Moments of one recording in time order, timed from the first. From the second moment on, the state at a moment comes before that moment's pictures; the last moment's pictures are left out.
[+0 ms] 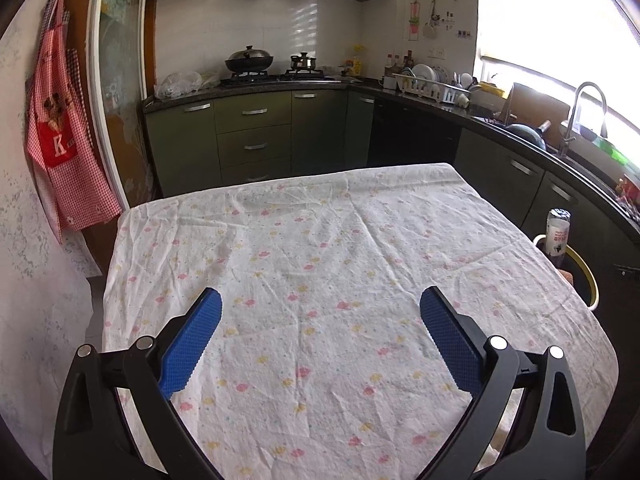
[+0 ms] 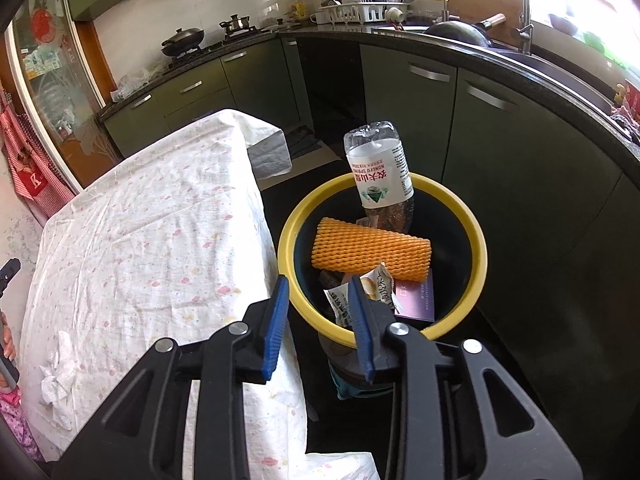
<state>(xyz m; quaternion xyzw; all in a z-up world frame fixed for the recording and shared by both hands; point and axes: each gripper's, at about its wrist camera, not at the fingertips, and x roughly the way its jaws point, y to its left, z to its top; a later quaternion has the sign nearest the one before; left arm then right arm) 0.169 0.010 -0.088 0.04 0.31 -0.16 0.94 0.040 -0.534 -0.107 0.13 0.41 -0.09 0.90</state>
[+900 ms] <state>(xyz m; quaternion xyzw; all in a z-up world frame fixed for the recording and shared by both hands) 0.051 -0.107 -0.160 0.09 0.49 -0.25 0.83 0.020 -0.520 -0.115 0.15 0.39 -0.02 0.91</state>
